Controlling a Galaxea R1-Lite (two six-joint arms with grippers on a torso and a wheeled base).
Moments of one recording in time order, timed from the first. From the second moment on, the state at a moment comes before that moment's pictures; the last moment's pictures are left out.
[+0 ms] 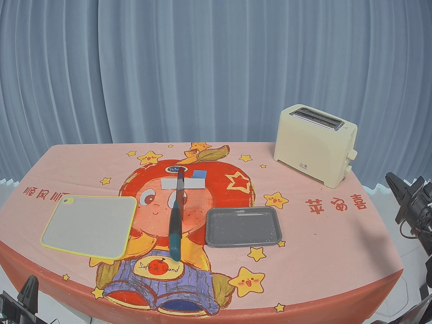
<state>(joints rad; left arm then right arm) 0.00 0.02 -0.02 0.00 -0.01 0.00 -0.03 1.48 -0.02 -1.47 0.22 1.15</state>
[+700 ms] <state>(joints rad) 0.00 0.02 -0.02 0.00 -0.01 0.00 -0.02 1.48 -0.02 -1.50 0.22 1.17</state>
